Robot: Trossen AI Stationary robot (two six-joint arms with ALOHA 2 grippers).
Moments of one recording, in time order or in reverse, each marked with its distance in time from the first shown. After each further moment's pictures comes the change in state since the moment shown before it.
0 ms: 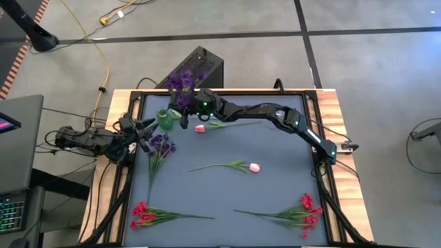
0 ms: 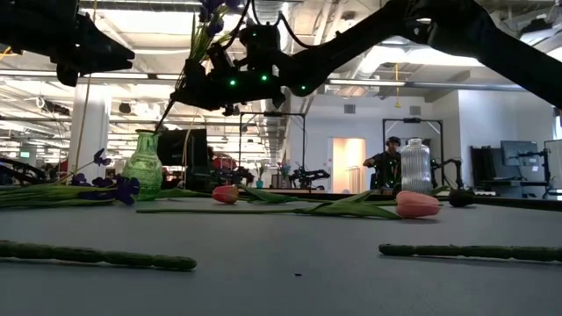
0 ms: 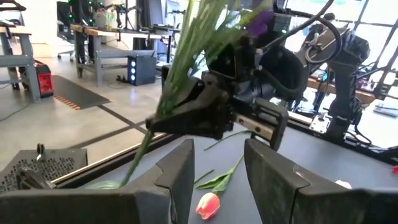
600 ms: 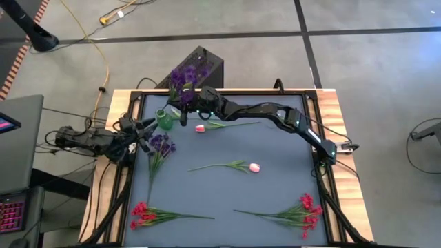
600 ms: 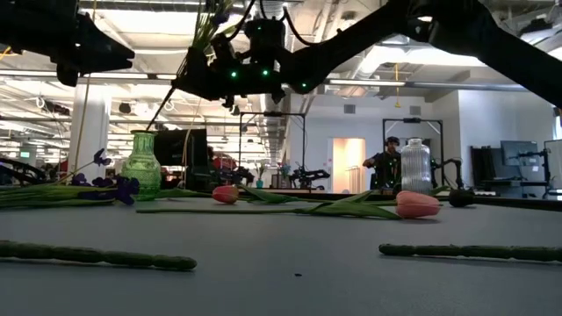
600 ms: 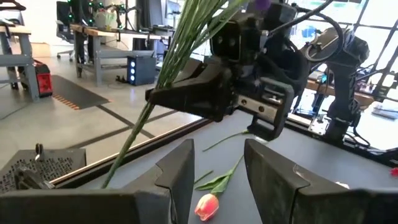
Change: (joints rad) left arm 0.000 0.000 0.000 0.005 0.000 -0.003; right arm -0.007 -0.014 0.000 0.084 0.001 0.023
